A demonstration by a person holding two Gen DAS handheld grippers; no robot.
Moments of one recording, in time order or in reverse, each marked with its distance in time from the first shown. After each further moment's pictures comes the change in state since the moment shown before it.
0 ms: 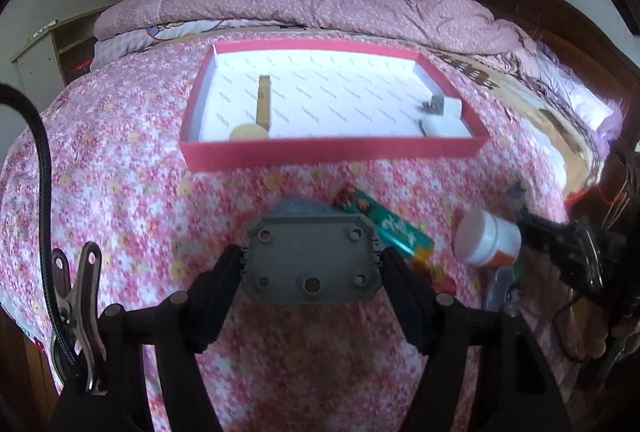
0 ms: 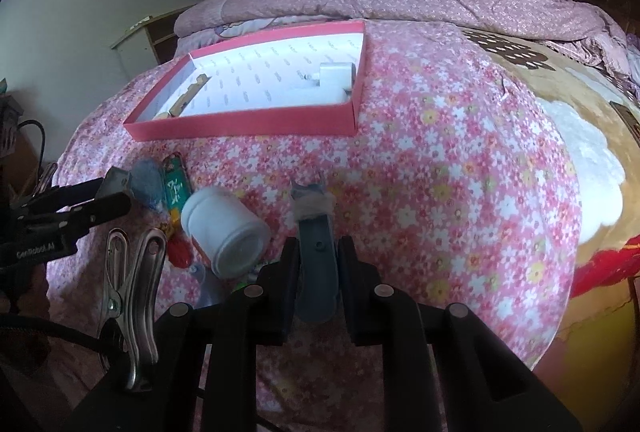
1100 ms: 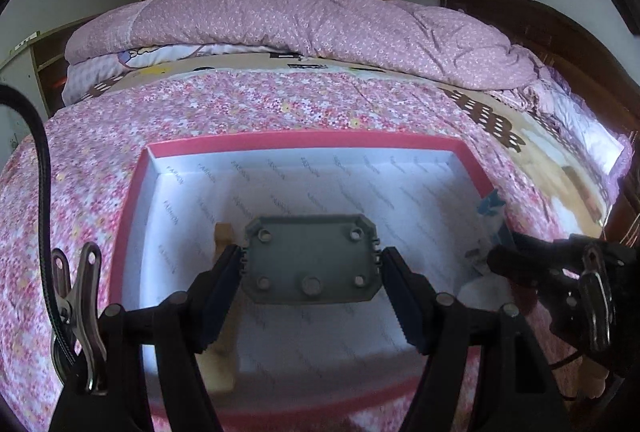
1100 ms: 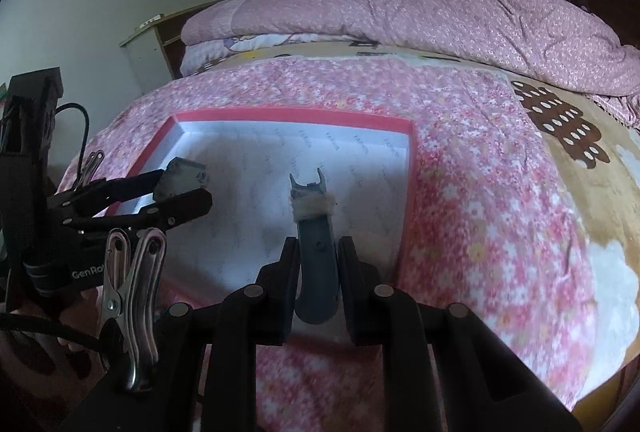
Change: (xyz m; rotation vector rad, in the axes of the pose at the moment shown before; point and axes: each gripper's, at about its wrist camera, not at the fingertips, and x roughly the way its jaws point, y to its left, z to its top) left arm 0.097 -0.004 0.137 -0.021 -0.031 -0.026; right arm 0.070 0.004 0.140 -0.066 0.012 0.042
